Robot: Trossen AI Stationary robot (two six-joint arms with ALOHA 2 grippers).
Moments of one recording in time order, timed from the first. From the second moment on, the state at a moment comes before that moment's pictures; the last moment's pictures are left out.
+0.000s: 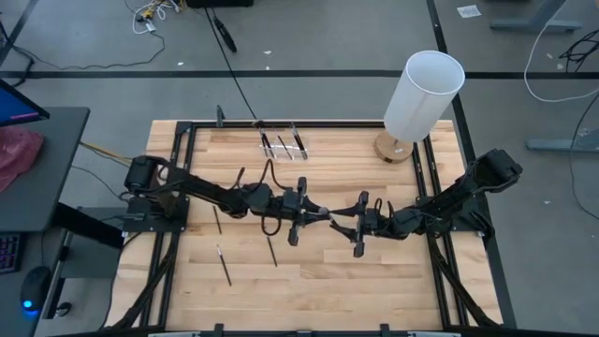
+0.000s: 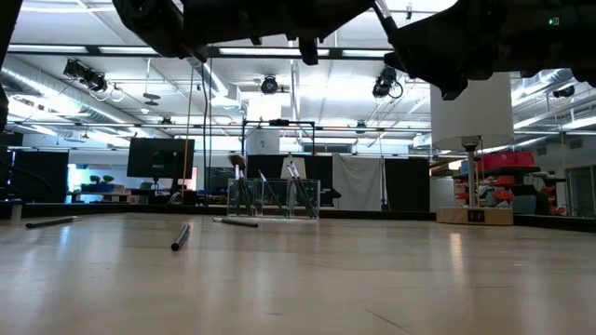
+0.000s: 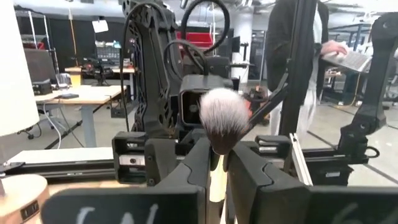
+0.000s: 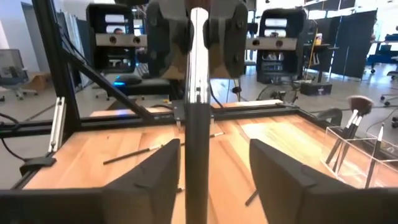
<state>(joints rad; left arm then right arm) -0.12 1.76 0.92 0.98 0.02 -0.04 0.46 1.47 0.35 1.15 0.60 0.00</state>
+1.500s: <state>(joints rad) 0.38 1.65 0.84 0.59 -0.43 -0.20 0.46 1.47 0.35 0.80 0.65 0.29</state>
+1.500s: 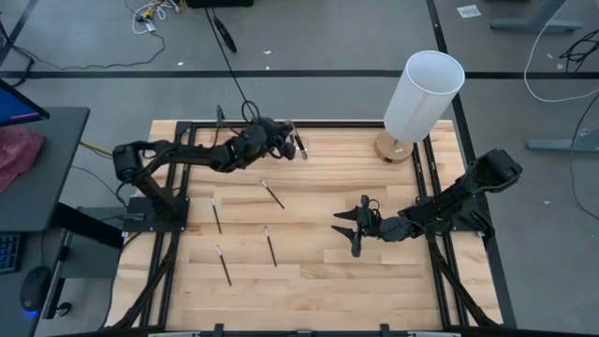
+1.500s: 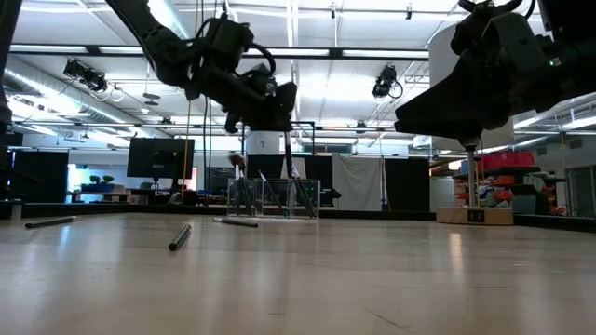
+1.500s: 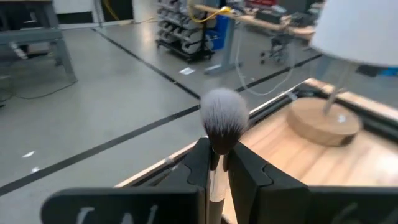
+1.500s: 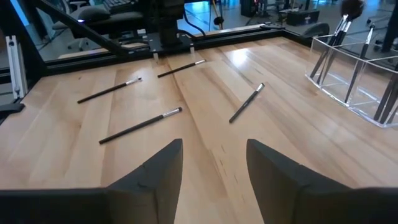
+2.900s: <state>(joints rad) 0.48 1.46 0.64 0.42 -0.49 -0.37 0.44 1.47 0.36 0.83 0.64 0.27</state>
